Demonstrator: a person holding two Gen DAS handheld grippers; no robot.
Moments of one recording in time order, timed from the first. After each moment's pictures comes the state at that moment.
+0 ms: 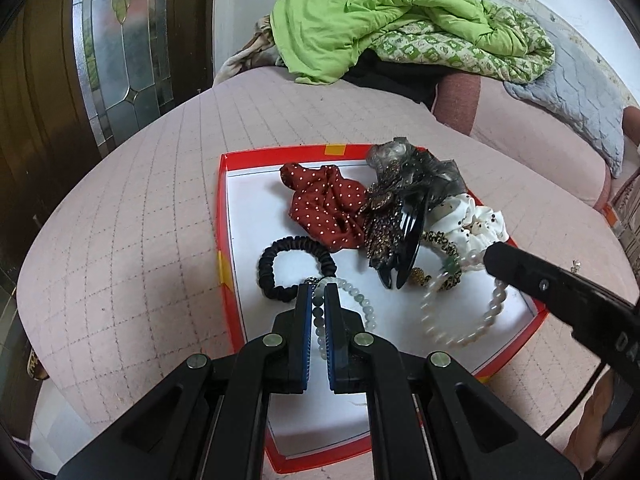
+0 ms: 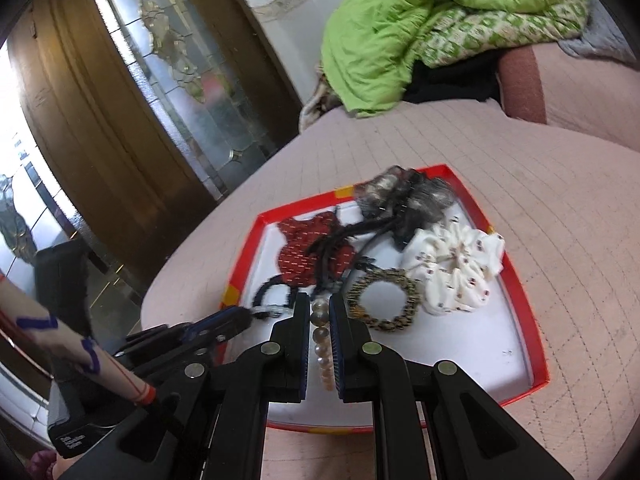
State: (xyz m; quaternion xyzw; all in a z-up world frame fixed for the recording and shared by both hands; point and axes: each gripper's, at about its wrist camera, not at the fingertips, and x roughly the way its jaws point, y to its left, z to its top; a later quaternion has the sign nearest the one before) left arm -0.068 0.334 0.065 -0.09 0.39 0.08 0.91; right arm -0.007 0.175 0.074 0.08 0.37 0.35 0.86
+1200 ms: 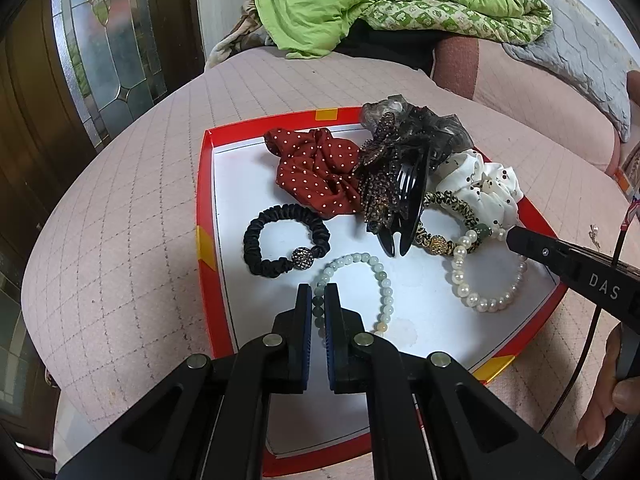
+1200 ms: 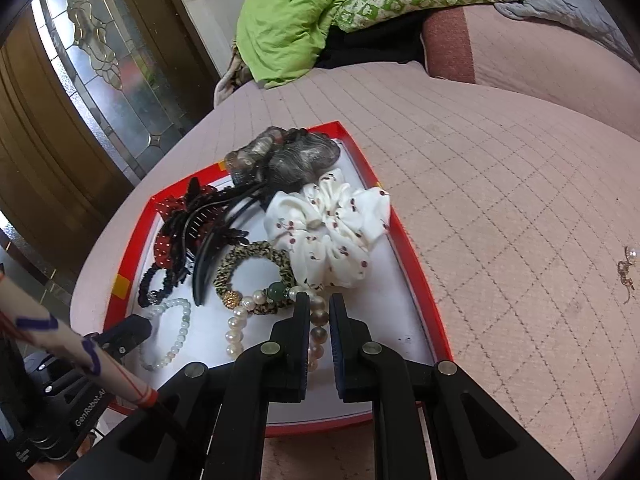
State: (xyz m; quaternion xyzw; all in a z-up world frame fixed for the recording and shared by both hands) left arm -0.057 0.320 0.043 -0.05 0.43 0.08 0.90; right arm 0.026 0.142 0.038 0.05 0.43 0.24 0.87
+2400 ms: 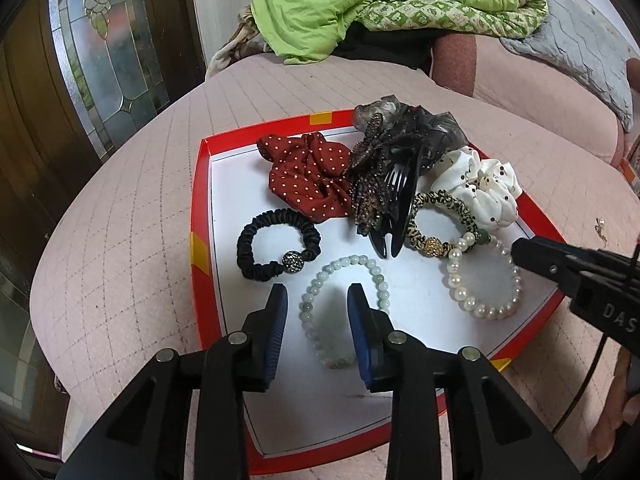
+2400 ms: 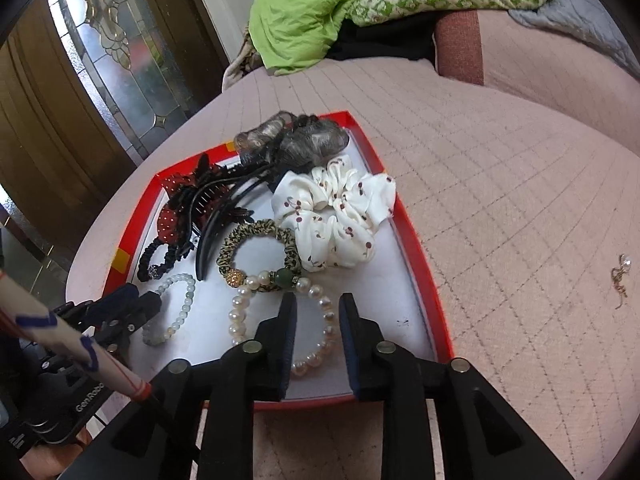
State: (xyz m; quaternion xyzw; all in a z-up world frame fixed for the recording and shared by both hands) left arm -0.056 0.306 0.044 -0.02 0.42 0.10 0.90; right arm 0.010 0.142 0.042 0.02 0.43 0.25 0.87
